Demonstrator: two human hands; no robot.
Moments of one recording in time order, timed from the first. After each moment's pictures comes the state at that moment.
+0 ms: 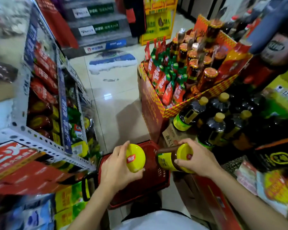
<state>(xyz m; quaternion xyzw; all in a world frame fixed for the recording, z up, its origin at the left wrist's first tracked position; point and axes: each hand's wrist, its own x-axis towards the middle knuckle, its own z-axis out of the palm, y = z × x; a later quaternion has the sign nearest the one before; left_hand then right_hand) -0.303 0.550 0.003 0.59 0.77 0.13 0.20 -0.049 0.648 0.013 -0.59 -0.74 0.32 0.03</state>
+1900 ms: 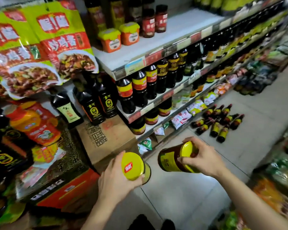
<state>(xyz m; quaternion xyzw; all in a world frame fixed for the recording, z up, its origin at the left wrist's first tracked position) 0.014 0.302 0.046 0.96 0.09 -0.07 0.26 0.056 0.030 0.052 -0.92 0.02 0.10 0.38</state>
